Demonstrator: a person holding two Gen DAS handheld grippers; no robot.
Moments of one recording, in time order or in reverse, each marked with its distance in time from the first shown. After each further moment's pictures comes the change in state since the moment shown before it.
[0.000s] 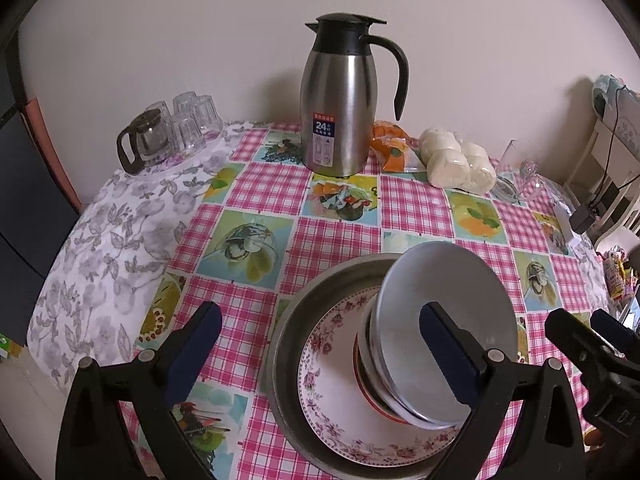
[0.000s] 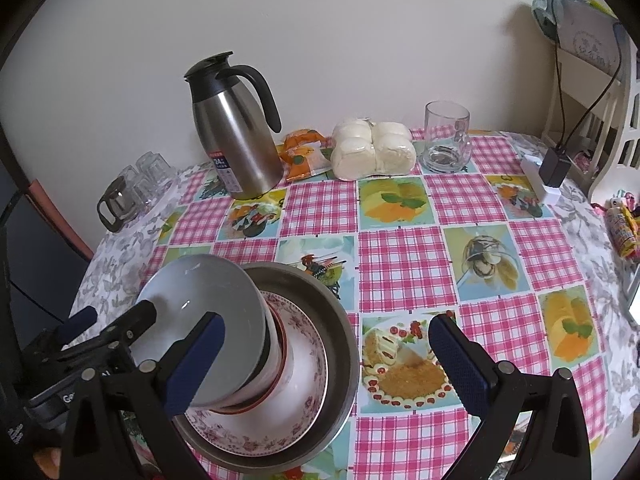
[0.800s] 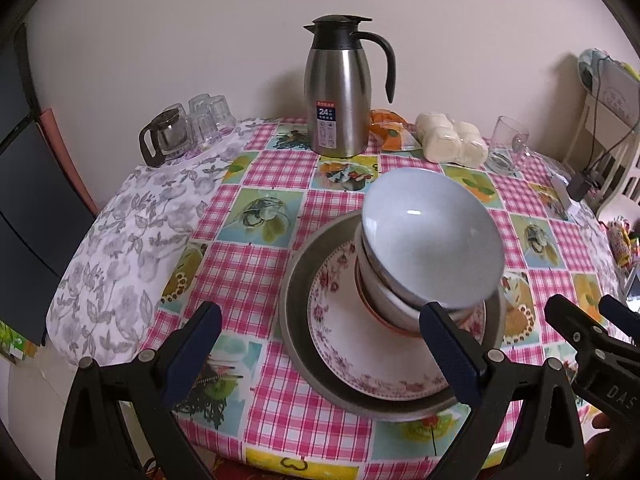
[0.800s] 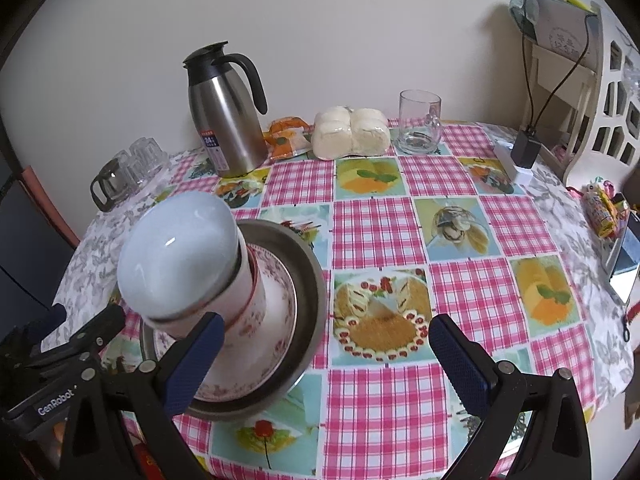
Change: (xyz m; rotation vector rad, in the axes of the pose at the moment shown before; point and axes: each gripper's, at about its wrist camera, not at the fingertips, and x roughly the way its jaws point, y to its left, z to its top) left arm -0.040 -0.010 -0.060 0.046 -0.018 0.055; right arm -0.024 -0.016 -0.054 -0.016 -0.009 -0.052
